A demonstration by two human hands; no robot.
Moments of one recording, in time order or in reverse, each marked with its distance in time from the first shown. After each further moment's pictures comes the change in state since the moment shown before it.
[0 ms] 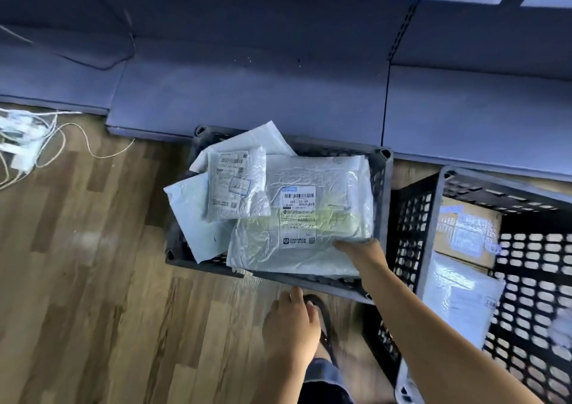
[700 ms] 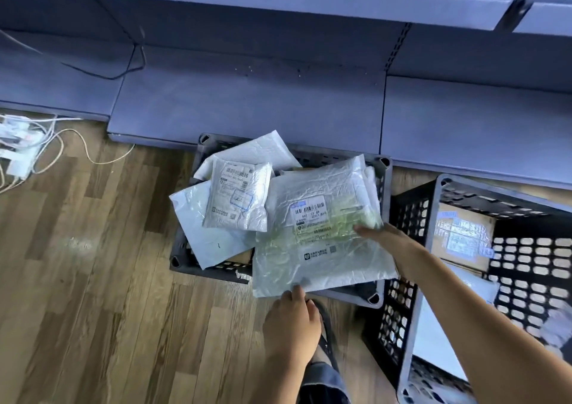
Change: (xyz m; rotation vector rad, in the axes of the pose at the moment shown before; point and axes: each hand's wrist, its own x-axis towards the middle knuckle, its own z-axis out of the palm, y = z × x) left_hand 0.007 -0.004 -0.030 -0.018 -0.129 0.008; right_hand -0.020 -0.041 -0.053 -0.103 -0.295 -0.105
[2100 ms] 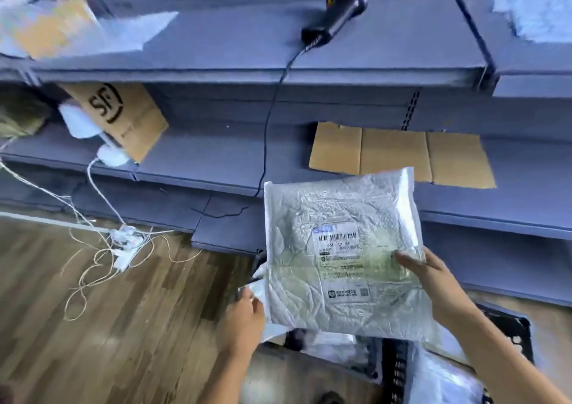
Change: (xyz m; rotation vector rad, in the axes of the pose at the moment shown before) left_hand -0.125 -0.001 -0.286 -0.122 0.428 -0.177; right_hand -0.331 -0.133 -0.045 0.340 0.119 -0.672
